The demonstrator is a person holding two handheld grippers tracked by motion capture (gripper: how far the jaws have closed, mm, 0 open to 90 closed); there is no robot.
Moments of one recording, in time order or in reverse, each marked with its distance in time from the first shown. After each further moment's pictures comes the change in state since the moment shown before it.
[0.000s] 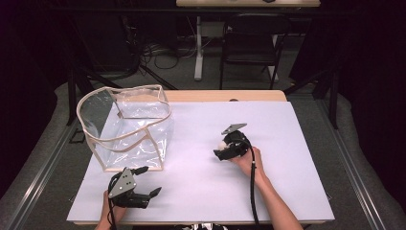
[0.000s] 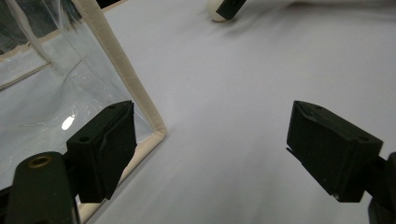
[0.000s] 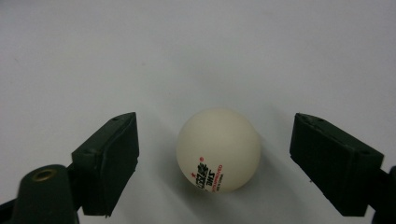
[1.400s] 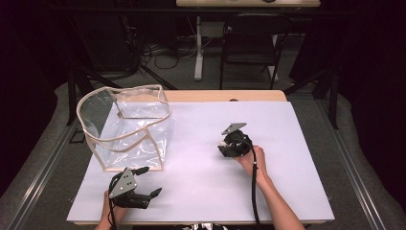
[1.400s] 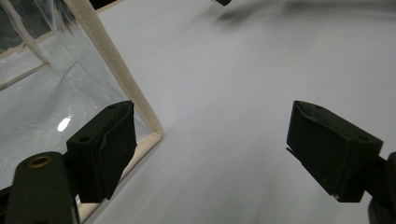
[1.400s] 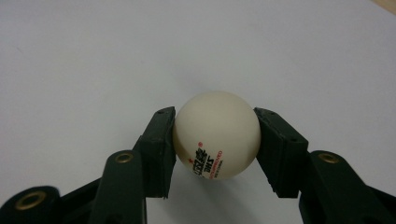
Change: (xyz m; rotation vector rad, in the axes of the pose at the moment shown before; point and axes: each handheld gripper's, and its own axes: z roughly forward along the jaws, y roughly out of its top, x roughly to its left) left arm -0.001 0.001 0.001 0.004 -0.008 0.008; right arm 0.007 0.008 -0.022 -0.003 -0.060 -0.078
